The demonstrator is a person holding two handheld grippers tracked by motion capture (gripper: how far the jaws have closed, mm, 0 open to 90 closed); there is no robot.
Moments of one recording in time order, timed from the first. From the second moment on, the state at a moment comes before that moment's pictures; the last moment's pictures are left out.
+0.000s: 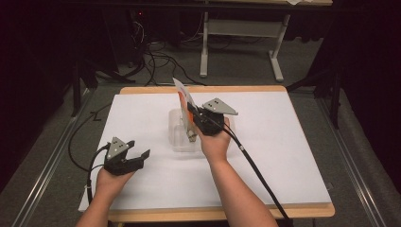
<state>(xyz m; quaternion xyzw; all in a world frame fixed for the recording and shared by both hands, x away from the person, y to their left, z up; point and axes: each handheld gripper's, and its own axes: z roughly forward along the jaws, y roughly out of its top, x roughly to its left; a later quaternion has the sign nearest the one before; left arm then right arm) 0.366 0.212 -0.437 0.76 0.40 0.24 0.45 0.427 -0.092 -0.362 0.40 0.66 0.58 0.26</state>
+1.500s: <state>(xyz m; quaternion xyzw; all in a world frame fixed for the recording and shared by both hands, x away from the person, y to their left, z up) 0.367 0.211 -0.438 0.76 0.40 0.23 0.45 0.423 -0.087 -0.393 0.40 0.68 0.57 0.24</state>
